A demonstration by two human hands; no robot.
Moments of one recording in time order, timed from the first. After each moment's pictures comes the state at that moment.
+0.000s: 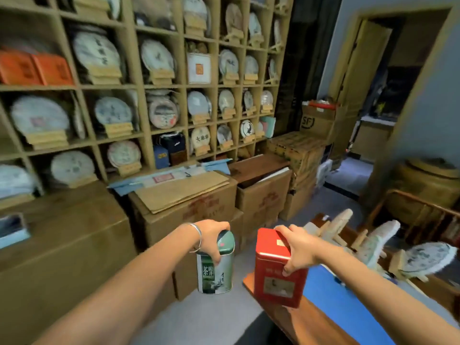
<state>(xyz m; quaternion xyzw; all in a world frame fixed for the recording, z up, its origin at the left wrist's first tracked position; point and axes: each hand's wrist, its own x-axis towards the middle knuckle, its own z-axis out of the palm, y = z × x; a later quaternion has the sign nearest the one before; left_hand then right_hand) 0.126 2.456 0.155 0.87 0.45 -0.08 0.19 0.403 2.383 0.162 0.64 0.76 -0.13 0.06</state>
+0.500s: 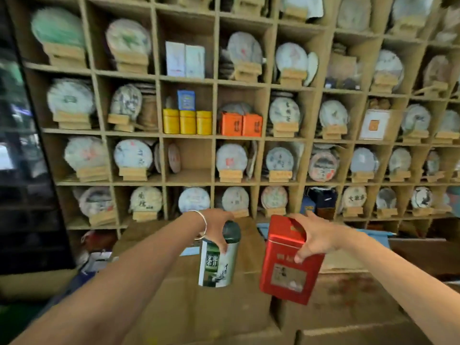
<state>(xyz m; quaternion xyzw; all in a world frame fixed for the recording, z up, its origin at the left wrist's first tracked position) -0.297 2.453 0.269 0.71 0.70 -0.03 0.10 -0.019 2.565 0.274 0.38 0.91 -0.14 0.04</state>
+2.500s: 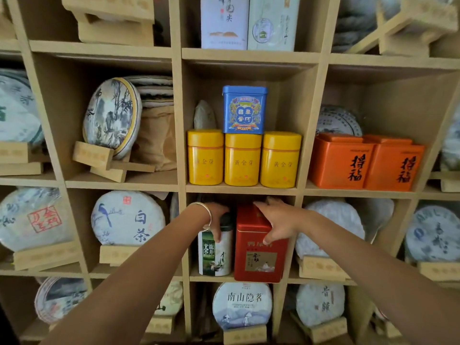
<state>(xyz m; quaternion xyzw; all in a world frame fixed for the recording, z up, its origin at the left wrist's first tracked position) -0.779 2.856 0.308 0.62 0.78 -0.07 0.07 -0.593 2.956 0.314 0.27 0.96 -0.01 0.05</state>
